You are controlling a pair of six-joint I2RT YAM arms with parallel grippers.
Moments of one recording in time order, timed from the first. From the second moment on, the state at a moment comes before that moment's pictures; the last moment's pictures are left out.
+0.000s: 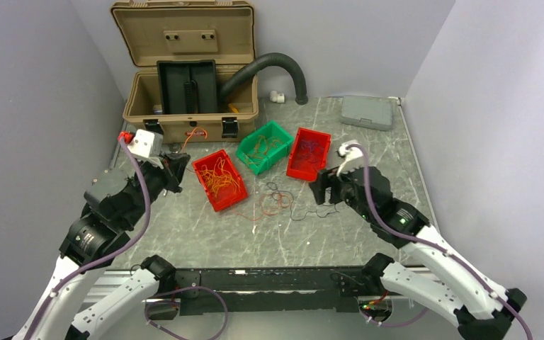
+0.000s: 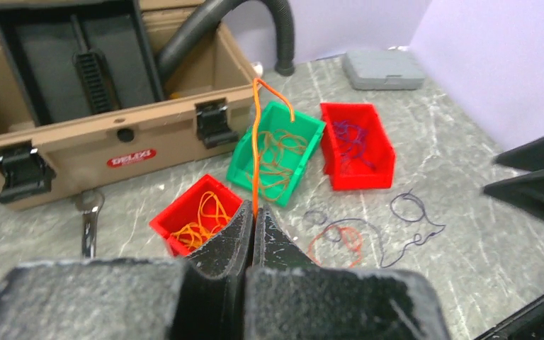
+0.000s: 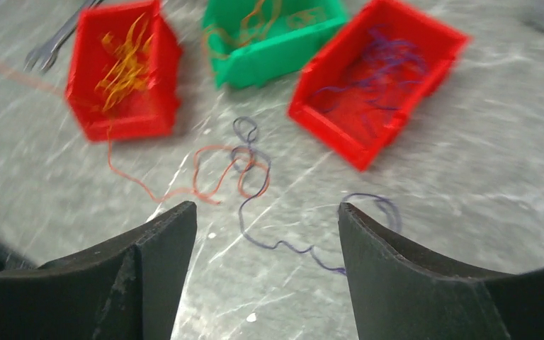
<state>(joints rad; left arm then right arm) -0.57 0.61 1.08 -0.54 -0.16 -0.16 0.73 0.71 0.82 -0.48 0.27 0.26</state>
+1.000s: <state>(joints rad) -0.57 0.78 1.12 -0.54 0.01 -0.17 0.82 1.39 0.85 -0.22 0.11 0.56</state>
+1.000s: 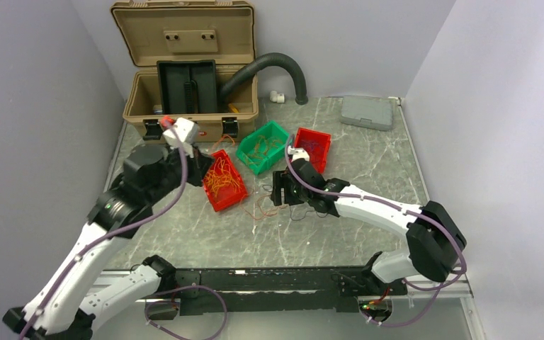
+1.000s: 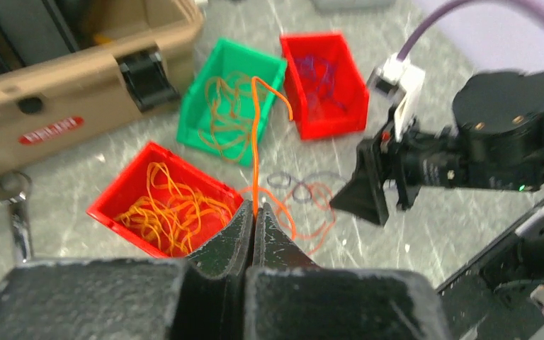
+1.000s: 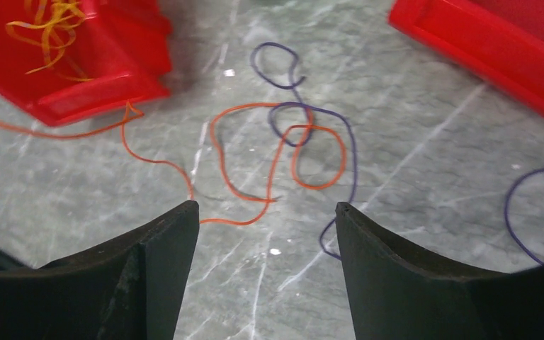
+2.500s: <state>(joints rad) -0.79 1.41 0.84 -0.10 0.43 -0.36 0.80 1.24 0.69 -0.16 0.05 0.74</state>
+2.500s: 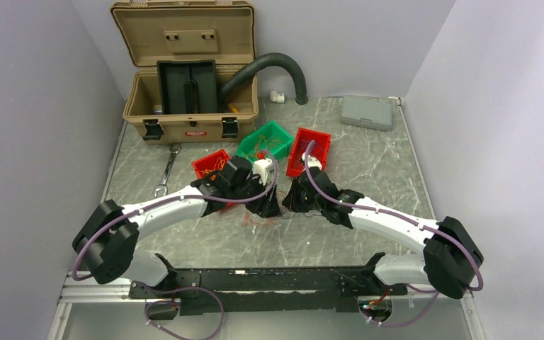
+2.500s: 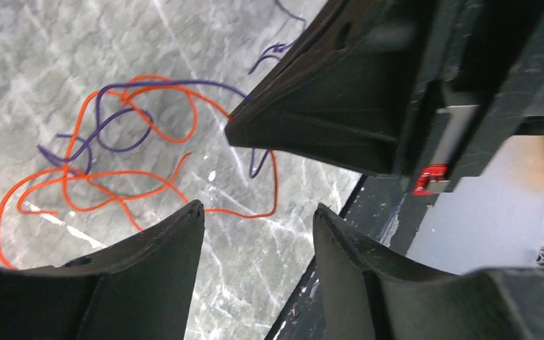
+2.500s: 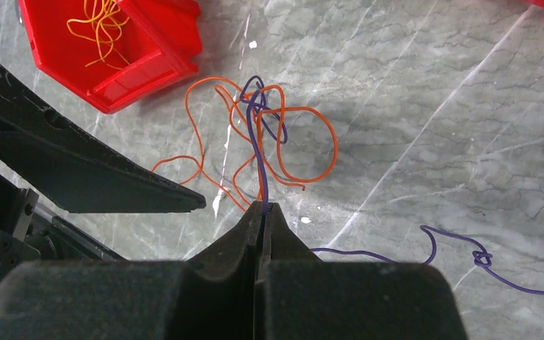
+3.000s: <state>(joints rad) -0.79 1.55 0.83 0.04 0.53 -0.42 0.80 1.23 0.69 -0.16 0.04 0.75</state>
